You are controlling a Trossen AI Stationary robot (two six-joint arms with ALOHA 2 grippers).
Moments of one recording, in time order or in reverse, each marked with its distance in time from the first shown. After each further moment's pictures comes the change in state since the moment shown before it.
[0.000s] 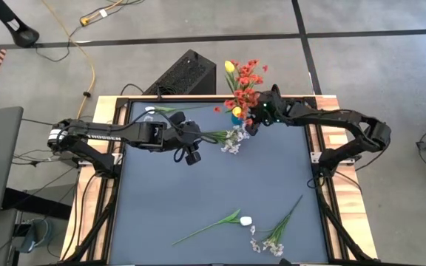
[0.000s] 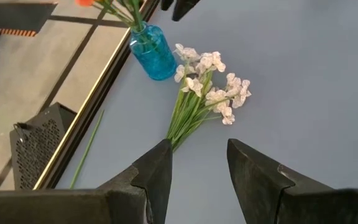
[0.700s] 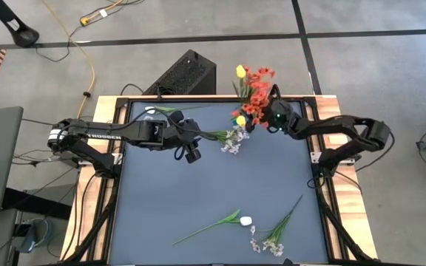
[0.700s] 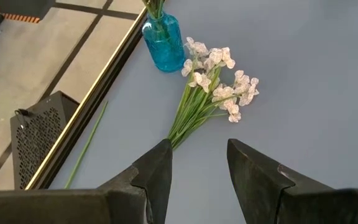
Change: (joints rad) left arm 0.020 0.000 0.000 -0.018 -0.003 -0.047; right arm -0.004 0.010 -0.320 0.861 0.041 0.035
